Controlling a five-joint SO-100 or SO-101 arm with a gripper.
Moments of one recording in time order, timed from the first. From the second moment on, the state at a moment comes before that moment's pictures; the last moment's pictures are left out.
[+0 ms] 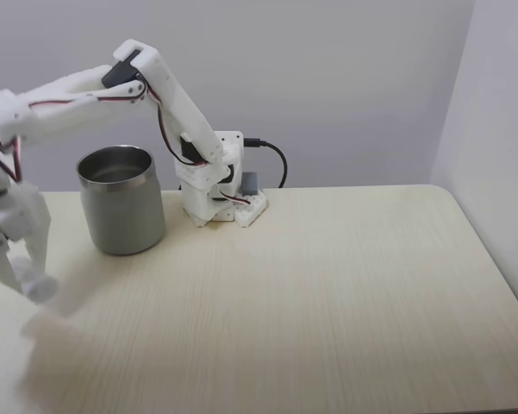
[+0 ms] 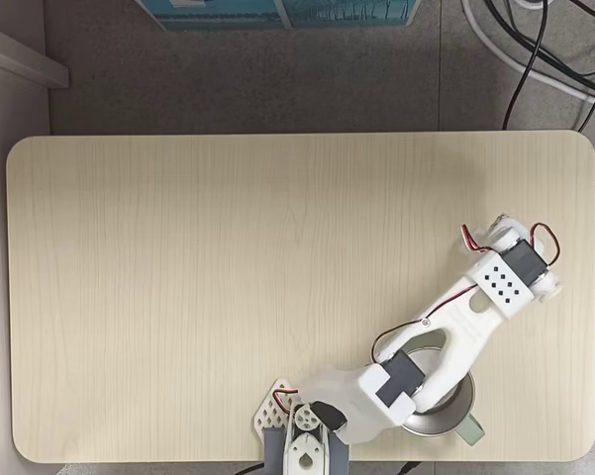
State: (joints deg) arm 44.9 118.9 119.6 91.1 -7.3
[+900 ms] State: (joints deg) arm 44.4 71.7 101.9 102.8 -14.8
